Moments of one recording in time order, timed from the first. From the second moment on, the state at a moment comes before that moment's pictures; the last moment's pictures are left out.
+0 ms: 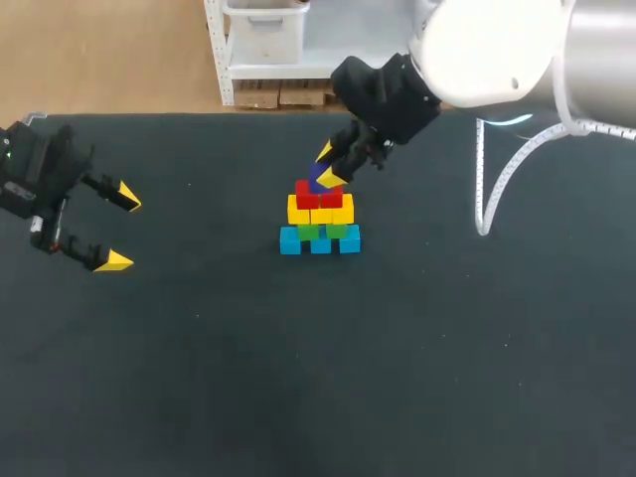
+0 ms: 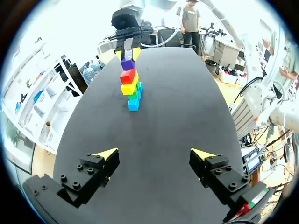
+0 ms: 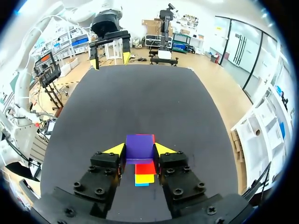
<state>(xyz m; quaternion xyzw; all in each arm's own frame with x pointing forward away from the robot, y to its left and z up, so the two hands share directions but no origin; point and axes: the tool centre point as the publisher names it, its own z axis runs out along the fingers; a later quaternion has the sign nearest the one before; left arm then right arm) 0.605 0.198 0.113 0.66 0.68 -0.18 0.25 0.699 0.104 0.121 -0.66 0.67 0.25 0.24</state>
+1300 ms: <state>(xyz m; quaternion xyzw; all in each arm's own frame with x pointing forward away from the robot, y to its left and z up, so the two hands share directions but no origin) 0.605 0.198 0.113 0.66 0.68 -0.18 0.25 0.705 0.106 0.117 -0.66 0.67 0.25 0.24</state>
